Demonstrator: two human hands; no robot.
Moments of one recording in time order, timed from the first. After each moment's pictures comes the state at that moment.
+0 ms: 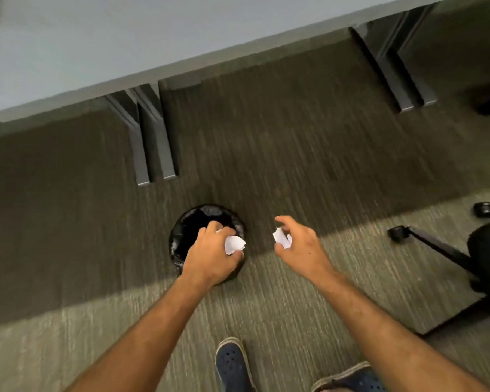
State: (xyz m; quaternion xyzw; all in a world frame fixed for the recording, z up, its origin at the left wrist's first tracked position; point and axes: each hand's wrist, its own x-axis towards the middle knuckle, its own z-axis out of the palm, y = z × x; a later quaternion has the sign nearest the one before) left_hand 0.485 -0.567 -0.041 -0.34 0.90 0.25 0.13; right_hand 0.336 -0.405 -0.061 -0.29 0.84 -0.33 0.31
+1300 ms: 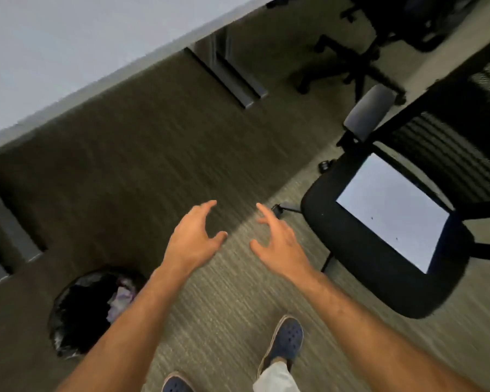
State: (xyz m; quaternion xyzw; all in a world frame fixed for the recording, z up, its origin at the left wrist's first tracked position) left_hand 0.253 -0.420 0.027 -0.16 0.91 0.36 0.12; right_hand 0.216 -0.214 0.034 -0.09 0.90 -0.34 0.26
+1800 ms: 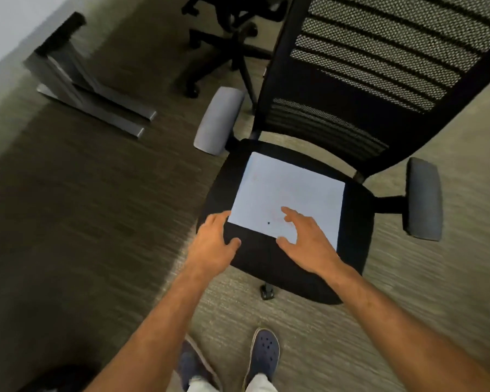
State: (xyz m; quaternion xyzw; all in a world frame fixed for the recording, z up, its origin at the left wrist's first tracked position) left_hand 0.078 -0.101 0.033 0.02 0.91 0.34 0.24; right_hand 0.113 0.123 0.047 0.12 0.92 -0.32 0.22
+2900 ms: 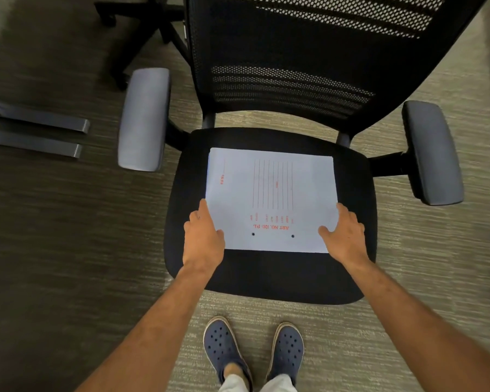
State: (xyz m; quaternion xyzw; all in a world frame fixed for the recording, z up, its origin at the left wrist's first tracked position) left_hand -0.006 -0.029 -0.087 0.01 0.93 0.24 0.27; right_hand 0.117 0.227 -0.097 0.45 0.83 -0.28 0.14
